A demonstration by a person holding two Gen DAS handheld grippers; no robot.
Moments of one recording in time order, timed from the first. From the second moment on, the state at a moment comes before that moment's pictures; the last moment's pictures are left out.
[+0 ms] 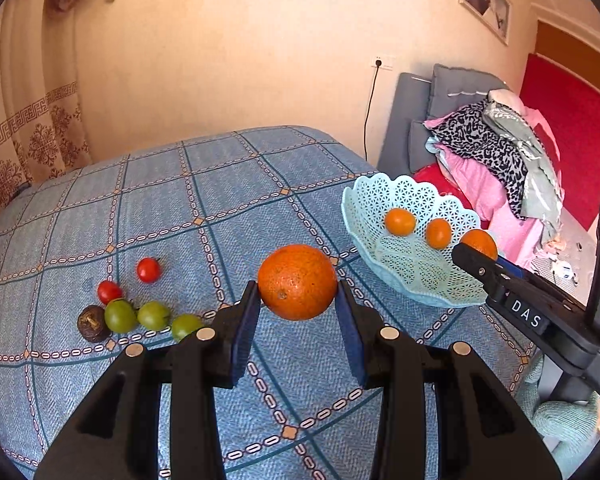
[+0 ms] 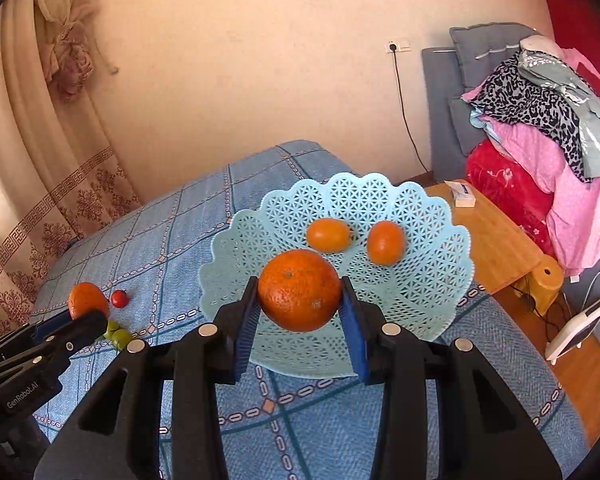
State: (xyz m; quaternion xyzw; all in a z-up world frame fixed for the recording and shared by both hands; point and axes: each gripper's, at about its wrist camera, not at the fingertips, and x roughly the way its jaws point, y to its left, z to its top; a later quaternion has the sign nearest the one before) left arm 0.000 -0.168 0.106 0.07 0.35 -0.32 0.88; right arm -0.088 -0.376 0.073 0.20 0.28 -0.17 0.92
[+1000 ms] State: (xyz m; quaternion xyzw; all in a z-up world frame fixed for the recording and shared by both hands) left arm -0.005 -0.280 0.085 0.14 0.35 -0.37 0.85; right arm -0.116 -0.434 0.073 0.24 0.25 -0.22 0.91
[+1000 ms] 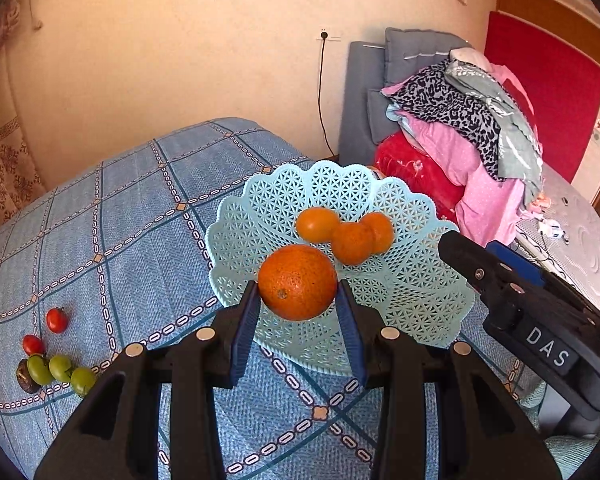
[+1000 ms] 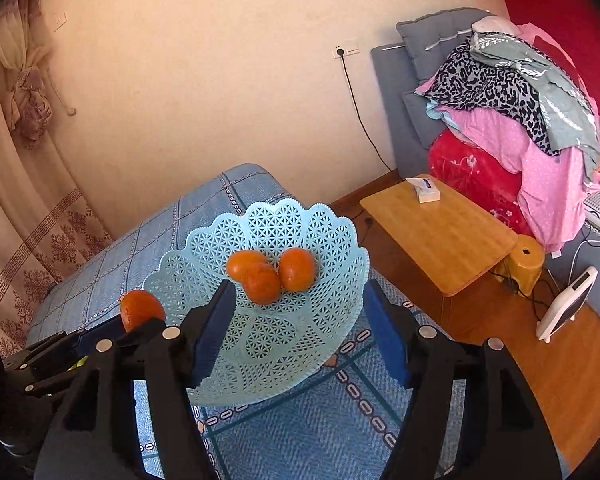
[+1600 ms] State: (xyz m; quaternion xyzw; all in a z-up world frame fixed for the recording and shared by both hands) left arm 0.009 -0.252 0.090 0.11 0.36 -0.32 0.87; right arm -0.116 -0.428 0.074 0.25 0.24 -0.22 0.91
